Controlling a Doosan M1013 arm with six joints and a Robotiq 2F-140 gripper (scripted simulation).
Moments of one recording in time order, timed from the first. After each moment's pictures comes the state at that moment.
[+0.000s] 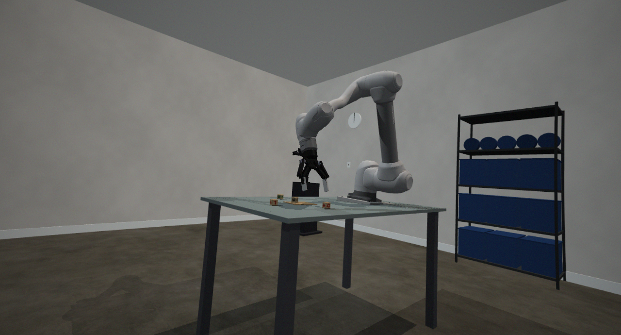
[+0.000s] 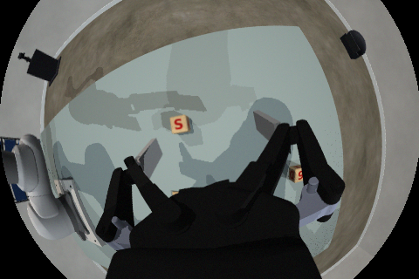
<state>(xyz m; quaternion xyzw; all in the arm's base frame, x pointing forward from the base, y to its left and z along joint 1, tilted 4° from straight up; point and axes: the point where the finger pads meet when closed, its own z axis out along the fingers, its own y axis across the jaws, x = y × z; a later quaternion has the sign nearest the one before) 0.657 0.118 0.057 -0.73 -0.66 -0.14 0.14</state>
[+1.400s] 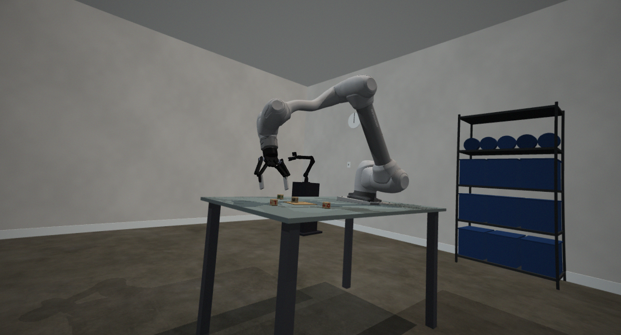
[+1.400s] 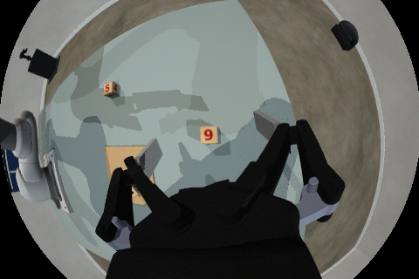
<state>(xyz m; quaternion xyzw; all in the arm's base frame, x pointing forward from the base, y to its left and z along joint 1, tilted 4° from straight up) 0.800 -0.028 0.041 -0.73 -0.66 -0.14 0.15</state>
